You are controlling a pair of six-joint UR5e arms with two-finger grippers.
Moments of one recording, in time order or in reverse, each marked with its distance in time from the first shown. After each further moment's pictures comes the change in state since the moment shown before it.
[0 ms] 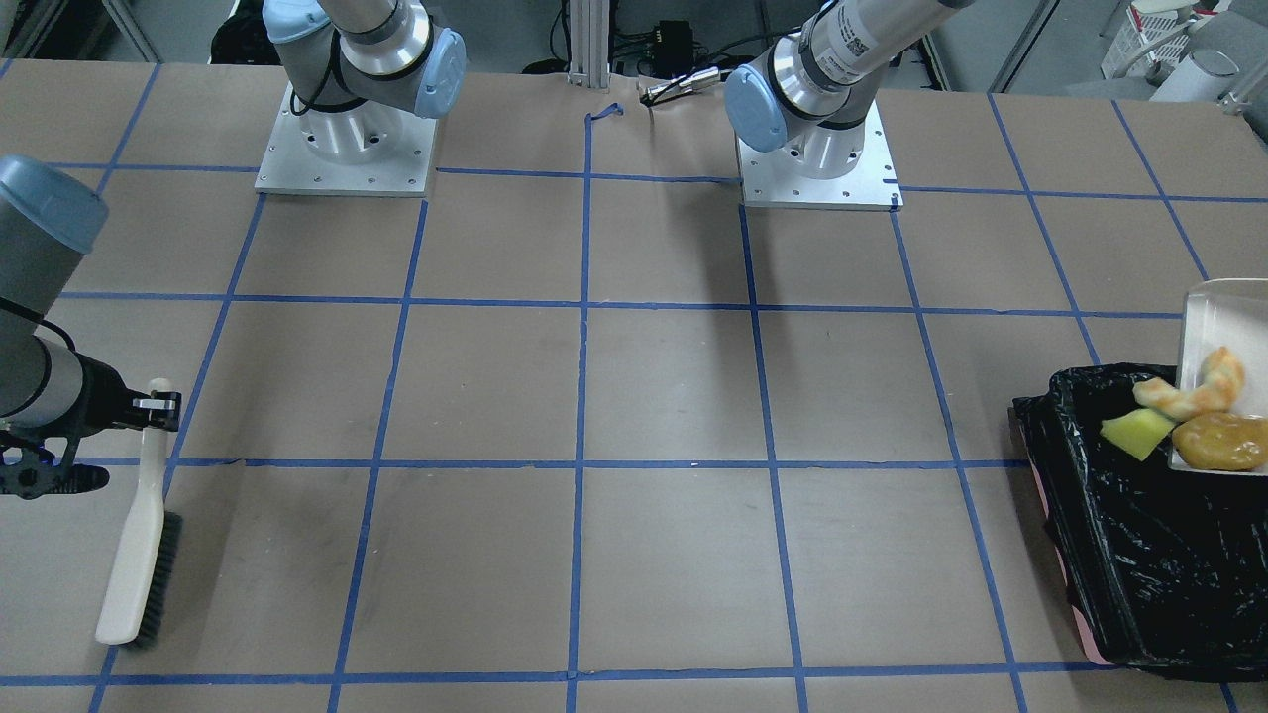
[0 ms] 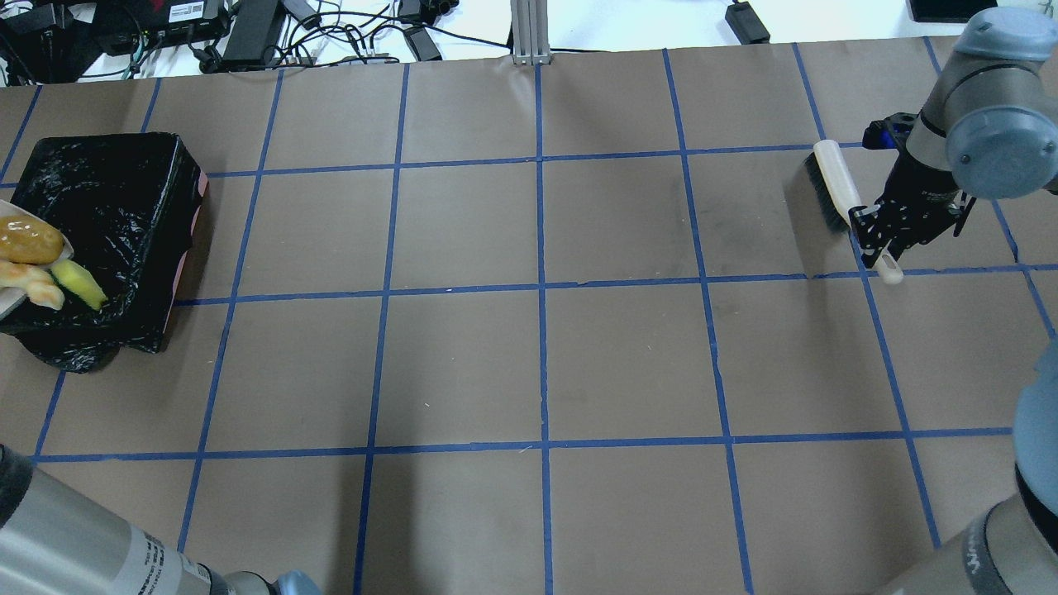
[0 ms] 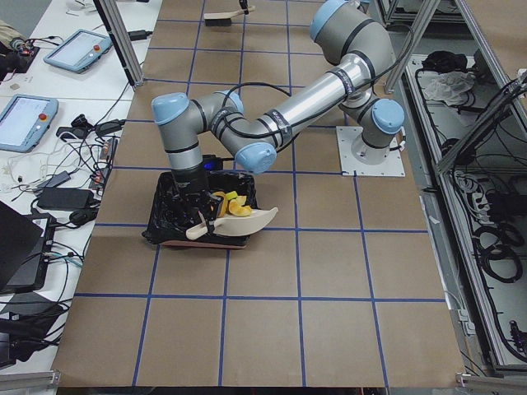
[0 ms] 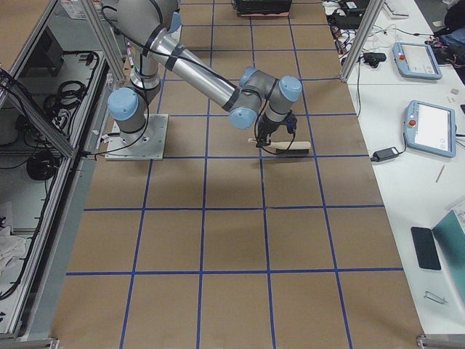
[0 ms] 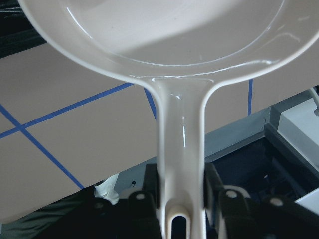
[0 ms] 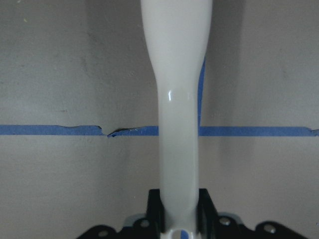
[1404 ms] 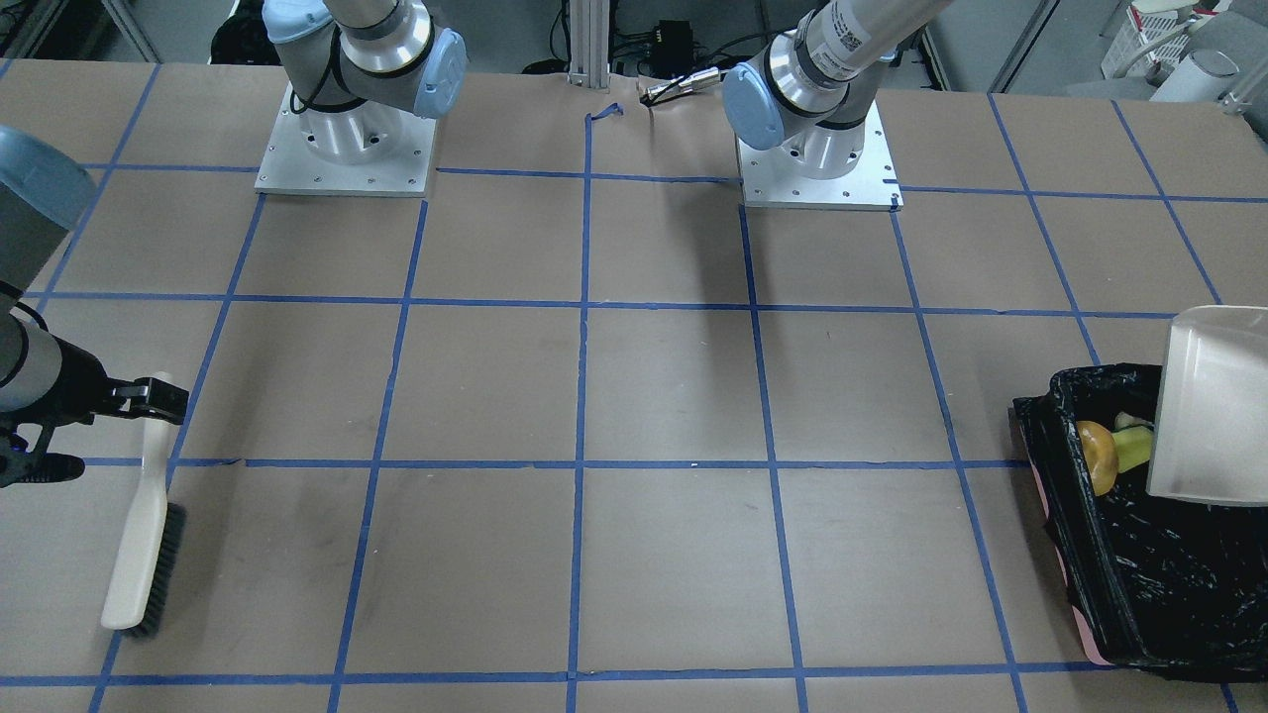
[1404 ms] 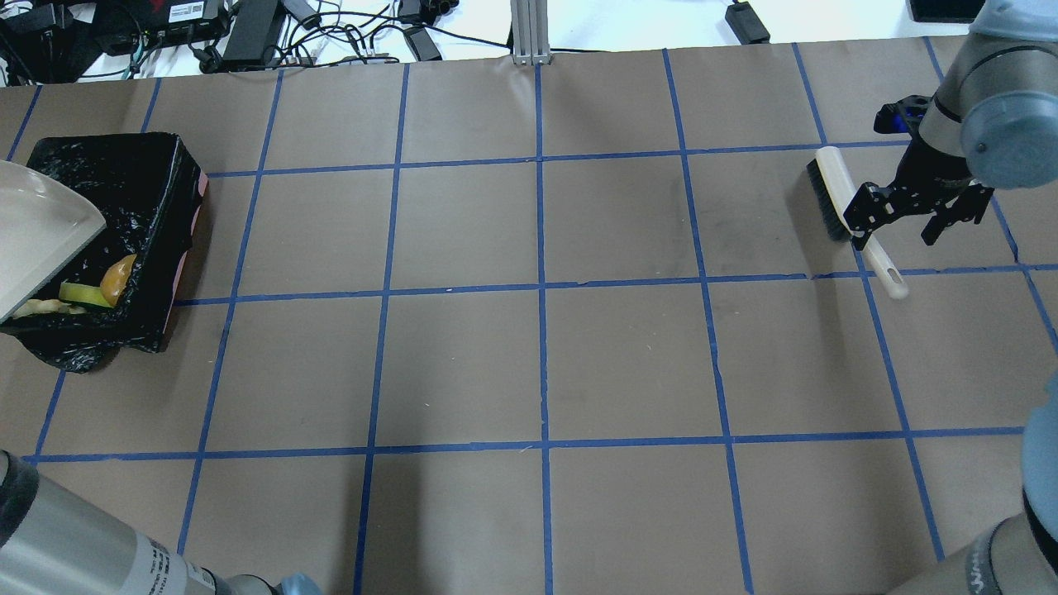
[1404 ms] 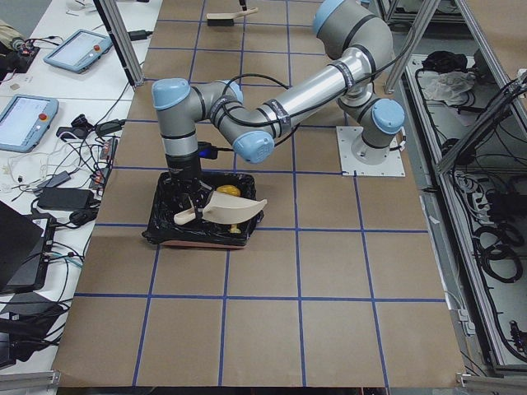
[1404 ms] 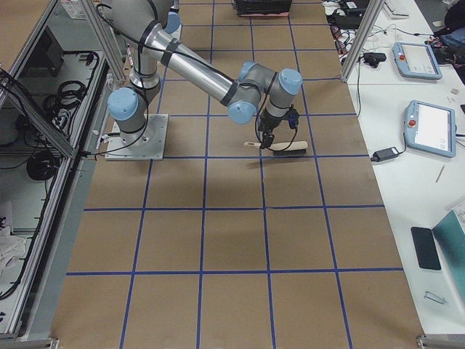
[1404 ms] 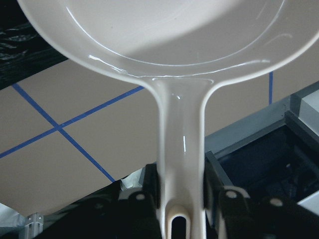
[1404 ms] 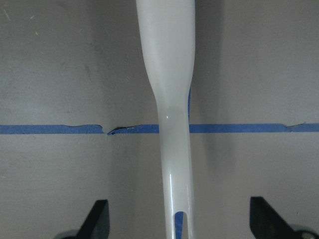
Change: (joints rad) left arm -0.014 0.037 0.000 -0.006 -0.210 0.016; right arm 0.001 -0.058 -0.016 0.013 0.000 0.005
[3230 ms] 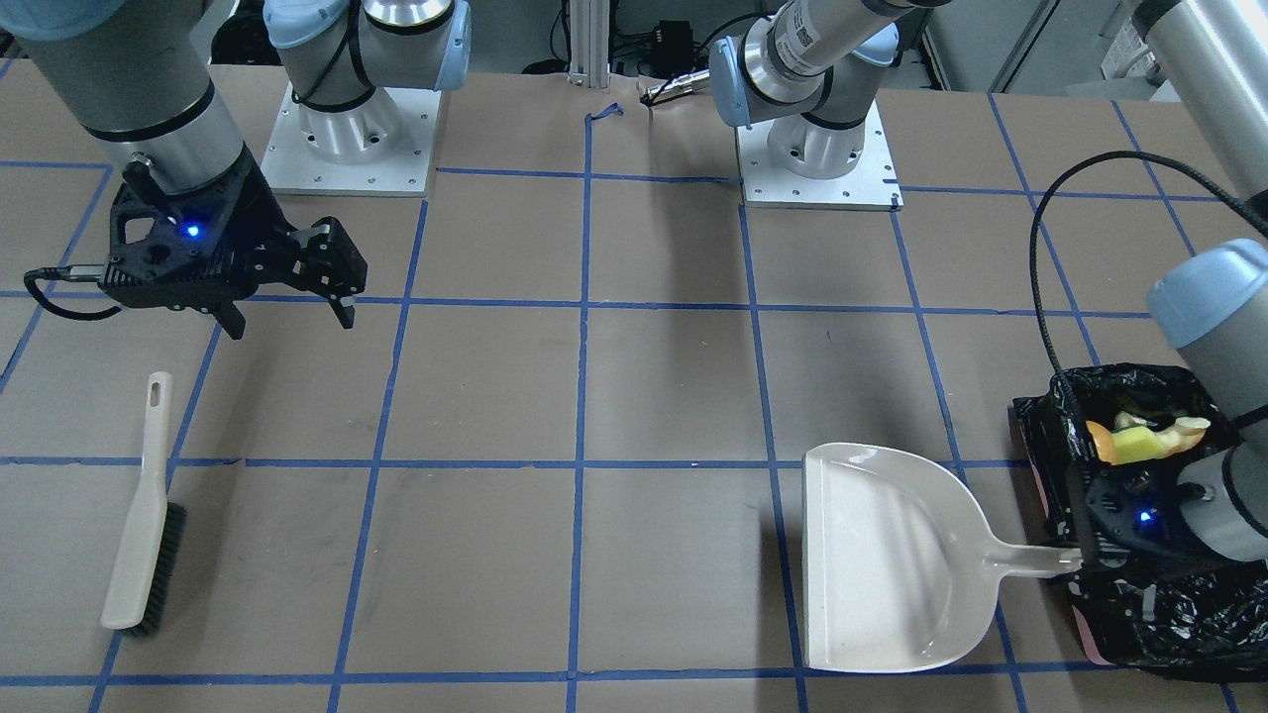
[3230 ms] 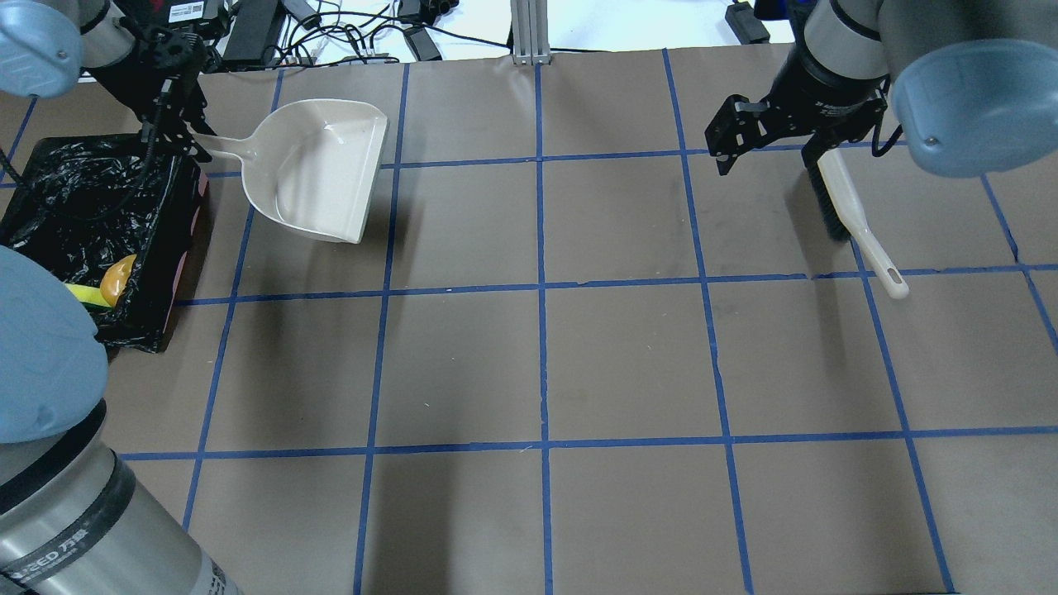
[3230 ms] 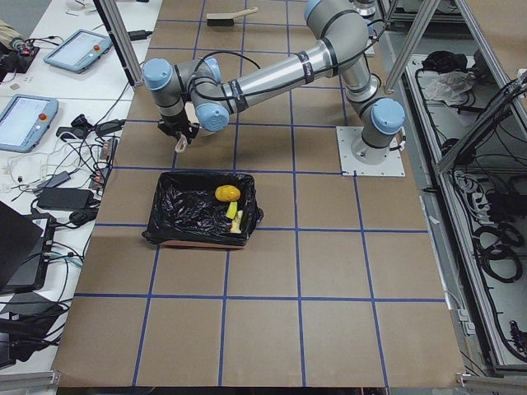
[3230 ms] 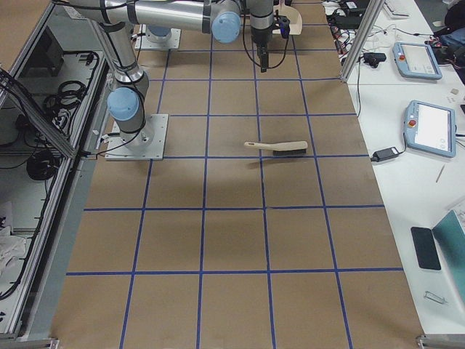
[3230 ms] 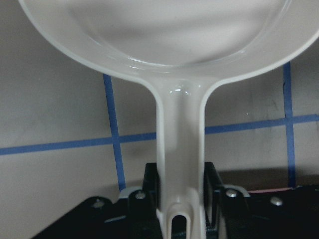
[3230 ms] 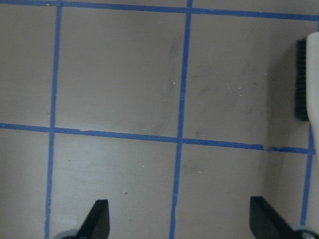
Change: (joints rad) left arm -0.314 -0.115 -0.046 -0.183 -0.434 -0.633; right arm 0.334 -0.285 -0.055 0.073 0.209 0.252
